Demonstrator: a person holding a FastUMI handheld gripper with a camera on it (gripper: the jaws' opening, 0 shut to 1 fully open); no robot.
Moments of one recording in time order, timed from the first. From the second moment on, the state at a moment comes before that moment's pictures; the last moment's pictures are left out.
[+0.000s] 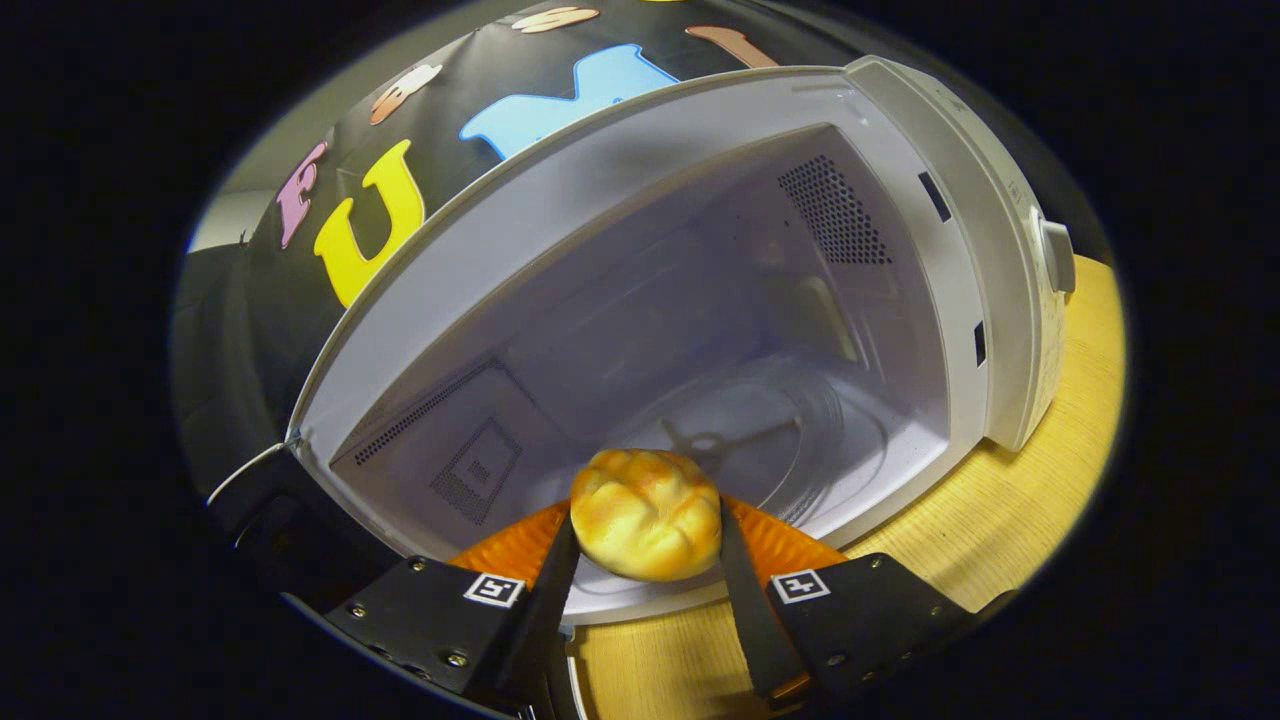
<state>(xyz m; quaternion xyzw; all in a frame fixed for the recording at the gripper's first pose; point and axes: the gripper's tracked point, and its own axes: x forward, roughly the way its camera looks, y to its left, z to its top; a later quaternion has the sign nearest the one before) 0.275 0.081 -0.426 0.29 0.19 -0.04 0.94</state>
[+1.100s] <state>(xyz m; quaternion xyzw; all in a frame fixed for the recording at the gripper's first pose) 0.192 0.079 -0.359 0.26 0.18 0.03 0.95</state>
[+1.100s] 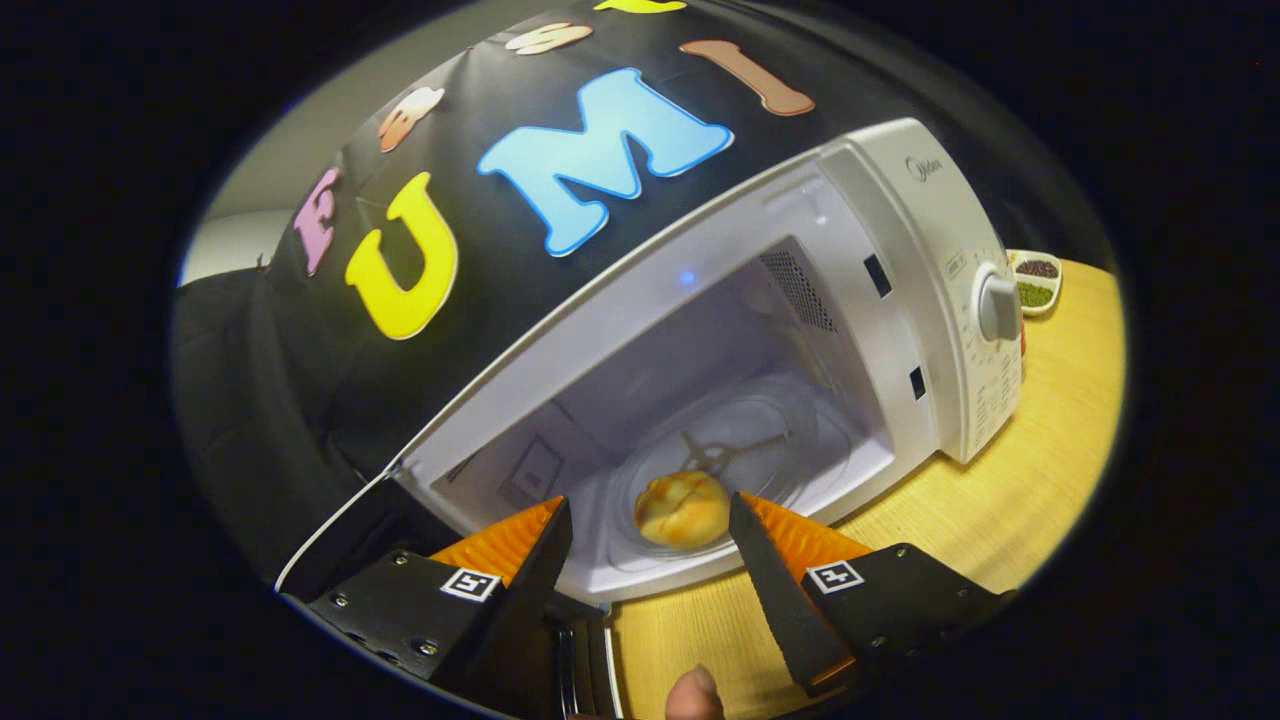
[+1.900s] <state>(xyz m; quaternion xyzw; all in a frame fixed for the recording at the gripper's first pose) -0.091 0.182 -0.262 0.08 0.07 0.34 0.93</state>
